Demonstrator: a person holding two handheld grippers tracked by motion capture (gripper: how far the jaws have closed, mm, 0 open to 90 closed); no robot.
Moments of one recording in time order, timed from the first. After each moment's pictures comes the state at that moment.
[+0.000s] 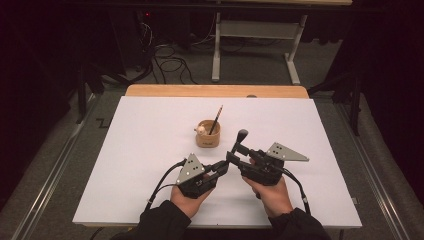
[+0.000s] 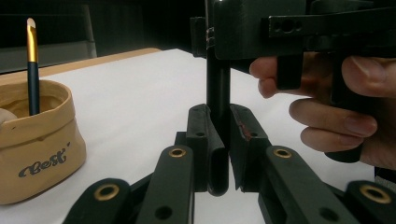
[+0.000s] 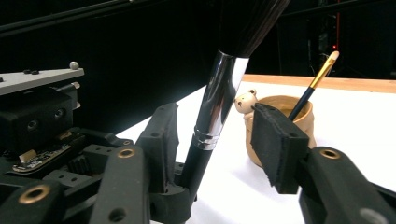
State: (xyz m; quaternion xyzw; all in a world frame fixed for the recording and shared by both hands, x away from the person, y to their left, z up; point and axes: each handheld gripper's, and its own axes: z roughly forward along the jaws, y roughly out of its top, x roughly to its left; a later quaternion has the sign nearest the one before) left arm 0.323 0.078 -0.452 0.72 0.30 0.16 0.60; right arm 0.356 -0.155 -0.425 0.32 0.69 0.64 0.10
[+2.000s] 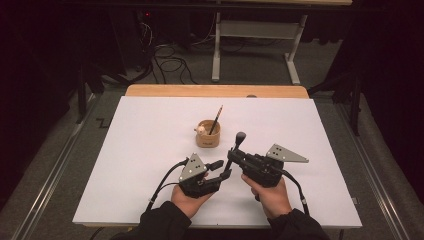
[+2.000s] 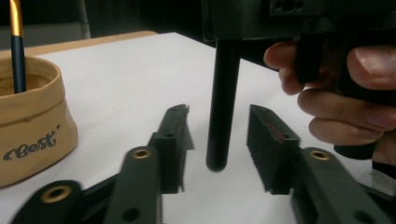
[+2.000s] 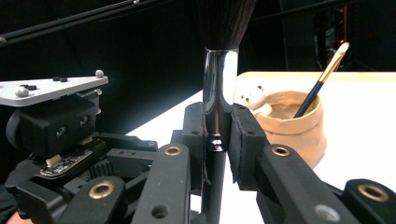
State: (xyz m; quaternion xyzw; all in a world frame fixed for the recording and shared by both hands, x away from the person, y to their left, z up) left arm 0.328 0.077 -0.457 0.74 0.31 0.13 0.58; right arm 0.353 -0.154 -0.427 0.32 0.69 0.65 0.08
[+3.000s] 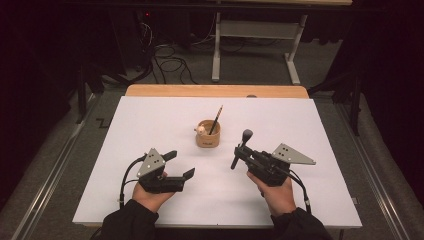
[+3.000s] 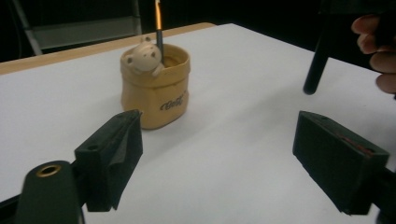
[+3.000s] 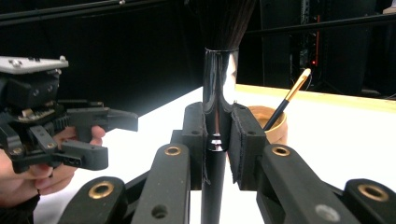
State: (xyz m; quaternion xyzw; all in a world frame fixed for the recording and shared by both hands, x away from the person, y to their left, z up) left arm 0.323 0.171 -0.450 0.73 0.36 0.20 0.54; right arm 0.352 -0.166 -0.420 0.31 0.69 0.64 0.14
